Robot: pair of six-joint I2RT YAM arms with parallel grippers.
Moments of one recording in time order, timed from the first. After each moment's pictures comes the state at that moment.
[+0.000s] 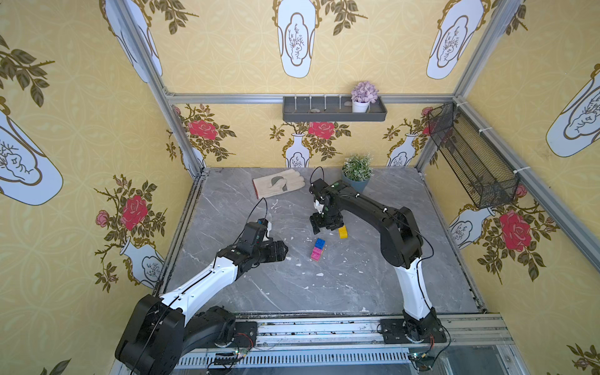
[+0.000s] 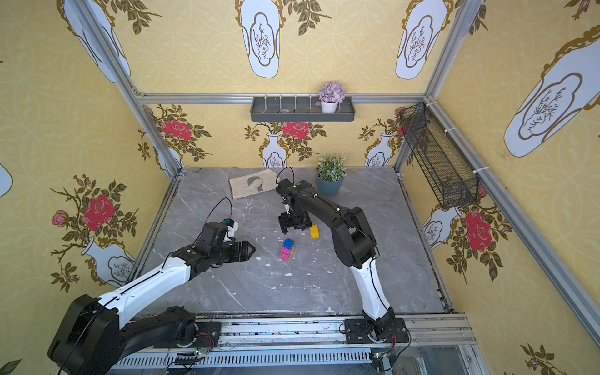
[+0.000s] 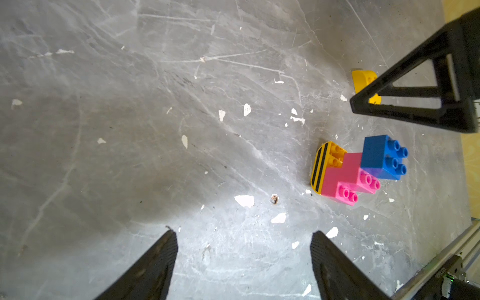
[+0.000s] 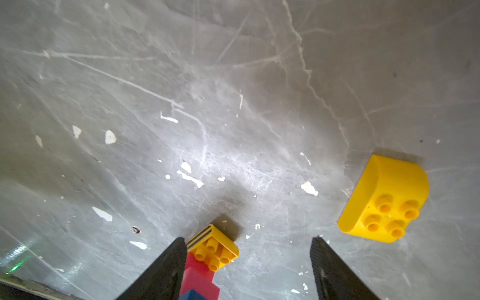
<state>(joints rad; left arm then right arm) -0.46 1.16 0.57 -0.30 0.22 -0.50 0.74 2.17 1.84 -1.16 -0.10 0.32</state>
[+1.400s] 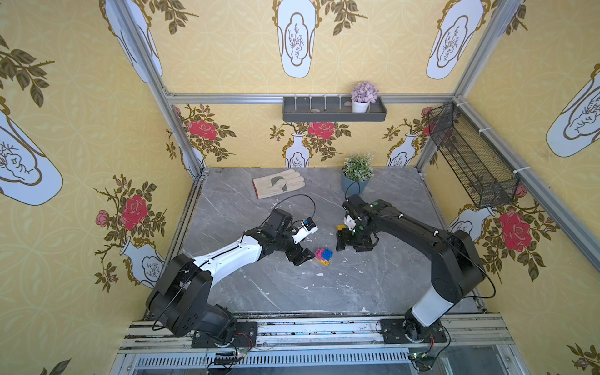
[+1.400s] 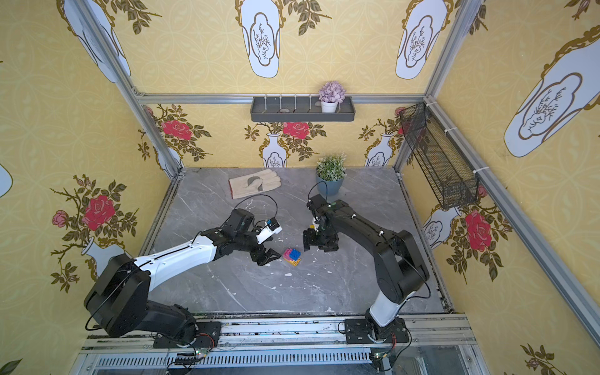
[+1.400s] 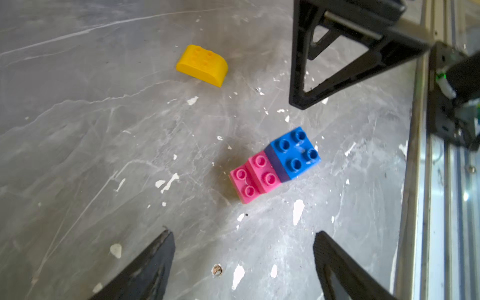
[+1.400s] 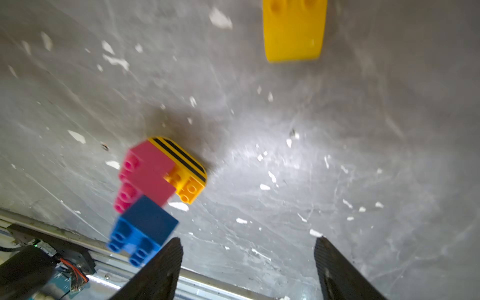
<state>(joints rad) -0.62 1.48 0.82 -0.26 0.52 0.40 0.63 1.62 1.13 -0.97 -0.26 0.51</state>
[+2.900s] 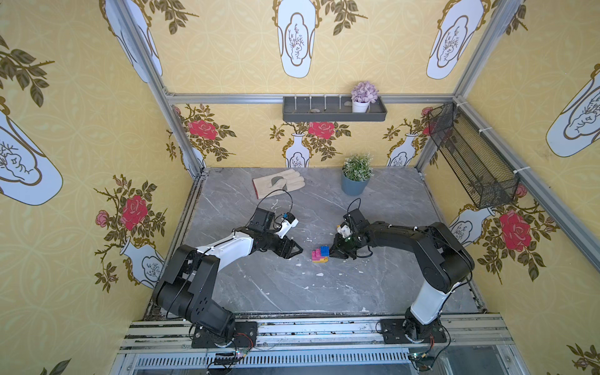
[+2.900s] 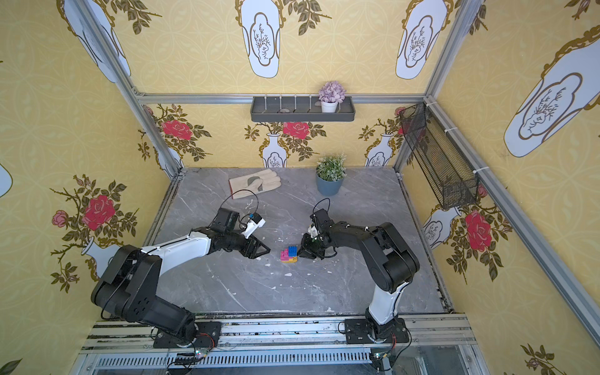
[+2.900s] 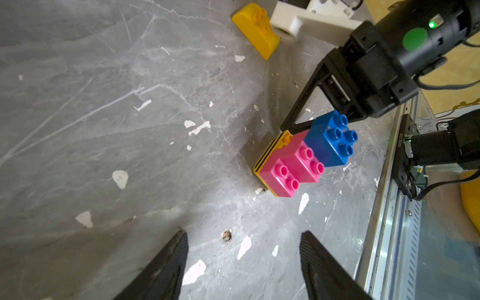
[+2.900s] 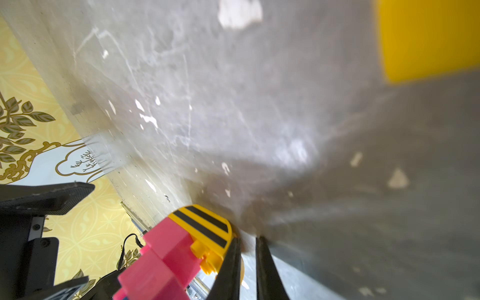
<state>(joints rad) -0.40 1.54 0.77 -0.23 0.70 0.09 0.59 1.78 0.89 -0.30 -0.57 0.80</state>
